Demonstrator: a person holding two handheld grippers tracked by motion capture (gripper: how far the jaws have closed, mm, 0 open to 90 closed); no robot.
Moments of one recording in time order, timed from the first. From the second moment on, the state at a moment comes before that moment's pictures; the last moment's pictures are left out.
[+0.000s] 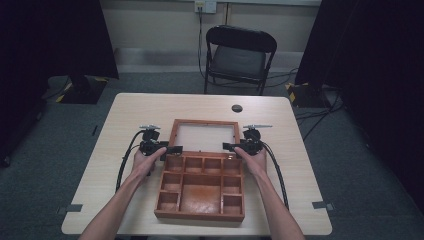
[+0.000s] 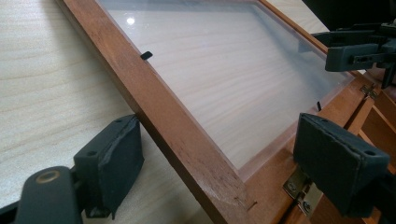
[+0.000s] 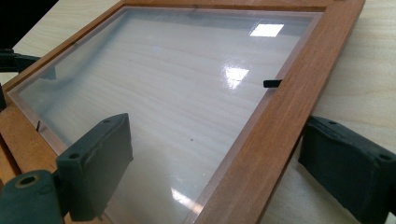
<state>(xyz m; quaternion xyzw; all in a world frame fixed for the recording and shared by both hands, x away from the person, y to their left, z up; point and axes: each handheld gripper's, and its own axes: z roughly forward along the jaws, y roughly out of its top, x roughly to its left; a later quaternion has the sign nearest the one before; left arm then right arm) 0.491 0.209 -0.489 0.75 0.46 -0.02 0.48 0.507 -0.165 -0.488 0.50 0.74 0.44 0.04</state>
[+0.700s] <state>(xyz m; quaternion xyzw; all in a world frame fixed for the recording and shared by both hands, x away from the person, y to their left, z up) 0.488 0.214 -0.473 0.75 0.46 0.02 0.48 0.505 -0.175 -0.479 0.51 0.74 0.44 0.06</state>
